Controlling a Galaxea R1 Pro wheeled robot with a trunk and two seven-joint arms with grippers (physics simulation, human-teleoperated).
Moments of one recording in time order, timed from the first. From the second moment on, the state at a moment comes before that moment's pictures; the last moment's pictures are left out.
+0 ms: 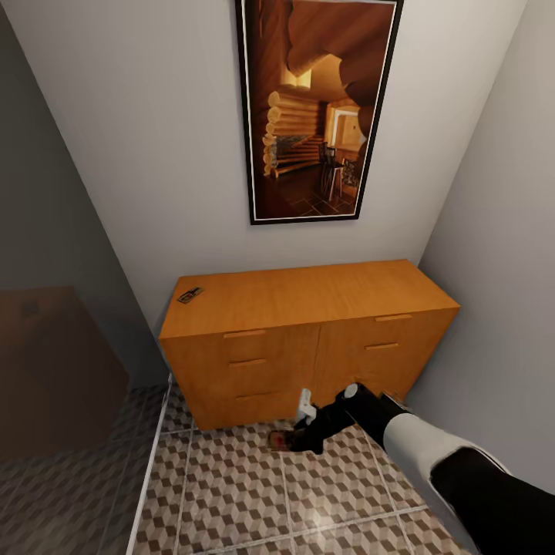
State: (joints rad) left arm -0.27 0.10 -0.04 0.08 -0.02 -0.09 -0.11; right arm -0.97 0.06 0.50 -0.18 0.32 0.00 0.99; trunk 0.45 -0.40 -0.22
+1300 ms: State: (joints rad) left arm -0.27 0.06 -0.03 0.06 -0.02 -0.17 -0.10; right arm -0.42 0.04 0.49 -0.02 -0.38 -0.56 -0.06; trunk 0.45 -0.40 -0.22
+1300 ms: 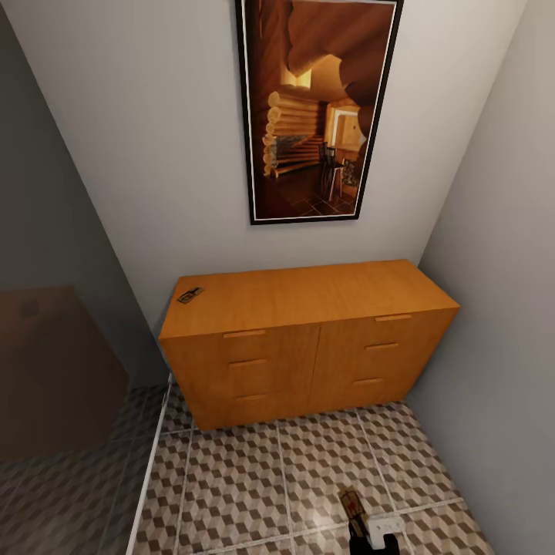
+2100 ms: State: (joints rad) left arm -0.27 0.09 -0.03 -0.82 0.03 0.61 -0.09; right arm -0.41 0.05 0.49 -0.02 -0.42 -0.56 -0.09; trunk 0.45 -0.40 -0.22
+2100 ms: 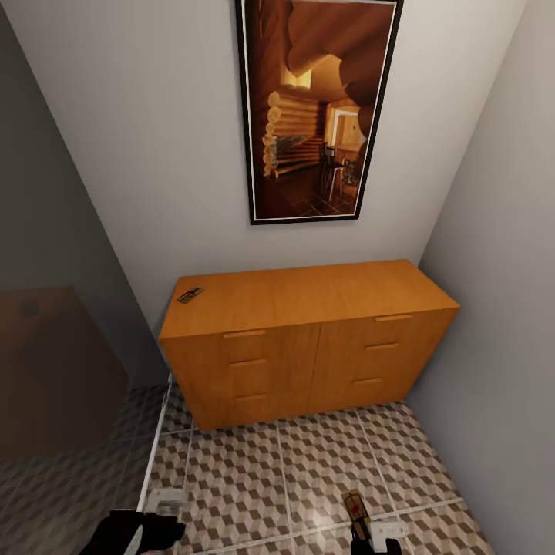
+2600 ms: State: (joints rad) left arm -0.27 0.09 -0.02 -1.29 0.03 0.99 -0.09; right arm -0.41 0.04 0.49 -0.02 -0.41 -0.56 -0.08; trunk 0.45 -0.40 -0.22
